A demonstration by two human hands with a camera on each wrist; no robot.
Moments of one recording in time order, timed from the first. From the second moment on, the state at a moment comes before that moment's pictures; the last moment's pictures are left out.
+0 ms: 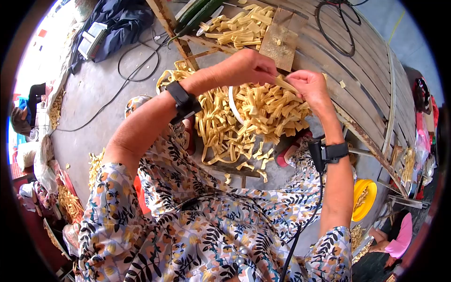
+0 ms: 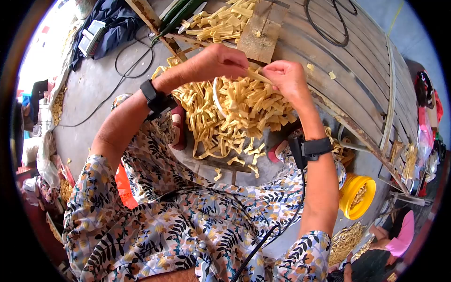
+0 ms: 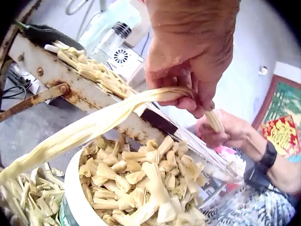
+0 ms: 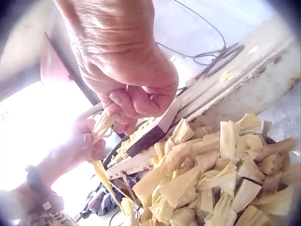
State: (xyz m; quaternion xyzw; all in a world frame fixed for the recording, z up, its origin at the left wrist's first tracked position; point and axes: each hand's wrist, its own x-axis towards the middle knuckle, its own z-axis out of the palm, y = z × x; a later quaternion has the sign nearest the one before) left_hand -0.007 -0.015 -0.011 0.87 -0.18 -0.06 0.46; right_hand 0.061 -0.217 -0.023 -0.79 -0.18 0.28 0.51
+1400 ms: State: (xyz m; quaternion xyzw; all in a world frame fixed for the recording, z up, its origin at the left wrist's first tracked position) left_hand -0.012 -0.046 -0.022 0.79 -0.08 0.09 0.59; right_hand 0.050 -0.196 -0.032 -0.79 -0.28 0.10 0.54
